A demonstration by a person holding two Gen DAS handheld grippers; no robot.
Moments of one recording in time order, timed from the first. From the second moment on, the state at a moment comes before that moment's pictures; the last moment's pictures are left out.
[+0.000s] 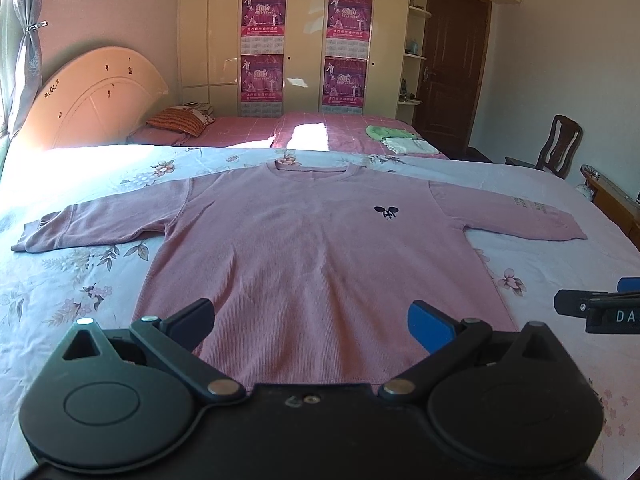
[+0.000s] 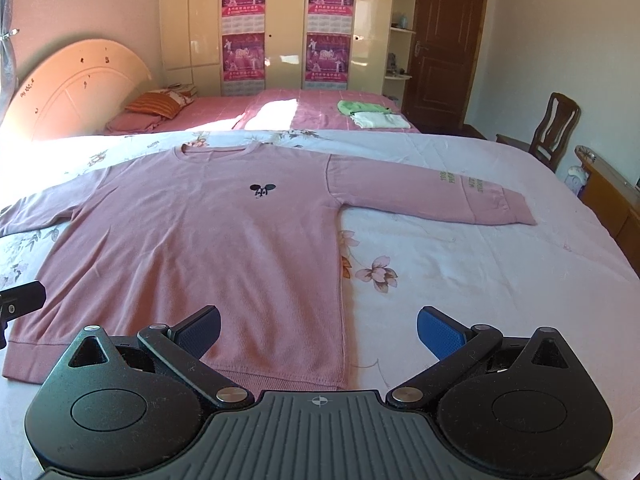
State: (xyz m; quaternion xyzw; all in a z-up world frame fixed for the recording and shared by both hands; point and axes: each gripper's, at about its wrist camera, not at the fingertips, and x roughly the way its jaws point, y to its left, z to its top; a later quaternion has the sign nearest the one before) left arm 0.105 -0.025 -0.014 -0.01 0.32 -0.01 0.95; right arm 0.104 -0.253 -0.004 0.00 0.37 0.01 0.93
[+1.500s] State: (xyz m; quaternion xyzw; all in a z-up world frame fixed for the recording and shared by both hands) left arm 0.374 -0.025 -0.136 0.00 0.39 0.01 0.92; right arm 0.333 -0.533 -0.121 0.19 0.31 -0.25 0.90
